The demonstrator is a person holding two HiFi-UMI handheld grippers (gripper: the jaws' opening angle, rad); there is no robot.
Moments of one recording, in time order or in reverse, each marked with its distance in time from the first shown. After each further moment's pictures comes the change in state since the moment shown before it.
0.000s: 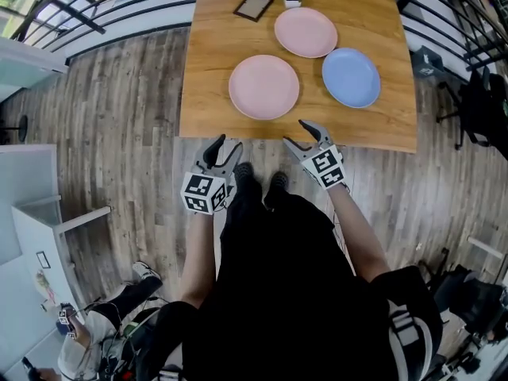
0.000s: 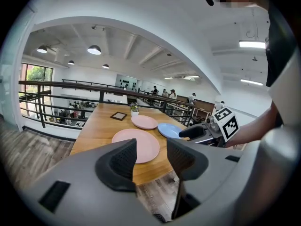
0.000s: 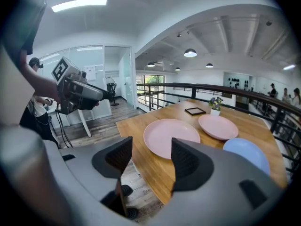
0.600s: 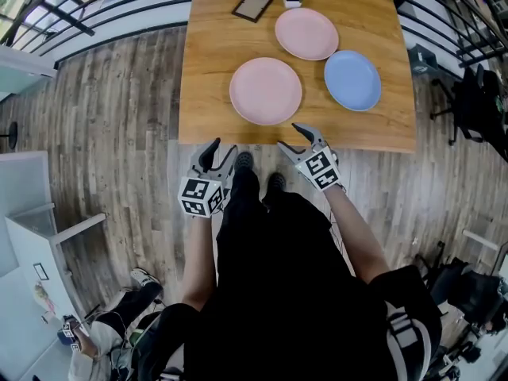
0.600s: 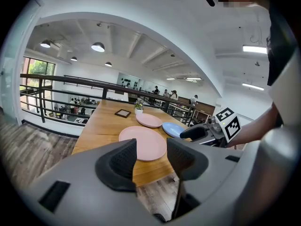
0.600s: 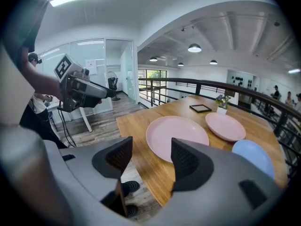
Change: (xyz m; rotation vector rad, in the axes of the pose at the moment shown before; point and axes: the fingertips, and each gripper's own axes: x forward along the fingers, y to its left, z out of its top) left arm 0.003 0.045 -0.012 -0.047 0.004 -0.001; right arm 0.038 0.014 0.004 -0.024 0.067 0.019
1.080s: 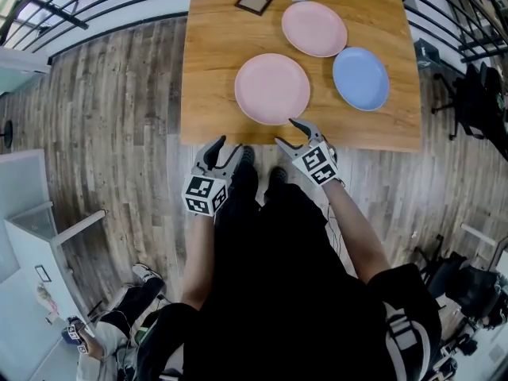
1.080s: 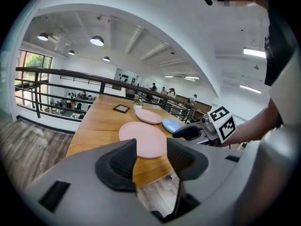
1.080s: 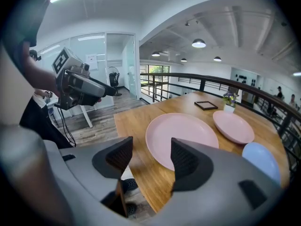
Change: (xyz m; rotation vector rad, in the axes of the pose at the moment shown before) left arm 0.017 0.018 -0.011 -0.025 0.040 -0.049; right arm 0.042 0.002 0.002 -0.019 0.053 0.020
